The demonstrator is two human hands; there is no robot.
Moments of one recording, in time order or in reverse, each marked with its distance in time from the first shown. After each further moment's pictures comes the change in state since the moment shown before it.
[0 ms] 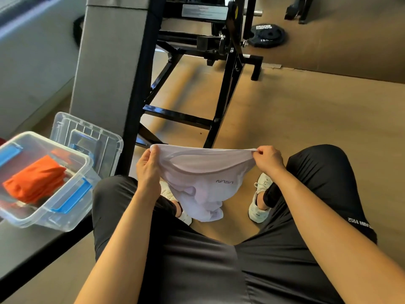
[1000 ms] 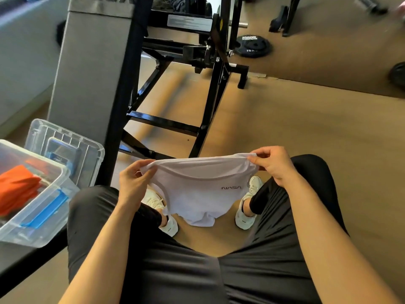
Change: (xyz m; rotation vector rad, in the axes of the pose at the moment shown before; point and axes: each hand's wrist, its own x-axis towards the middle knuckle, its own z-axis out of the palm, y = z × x) left_hand 0.000 -0.013 -0.010 0.272 -0.128 0.195; right_hand -0.007 0.019 -0.061 0.584 -0.108 -0.050
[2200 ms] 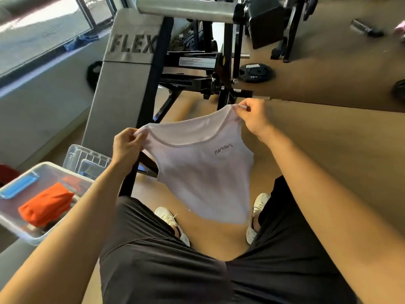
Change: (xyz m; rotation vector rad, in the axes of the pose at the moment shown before) left_hand 0.082 0.117 -0.047 0.091 0.093 0.182; right_hand 0.042 -0.167 0.027 -0.200 0.170 -0.562
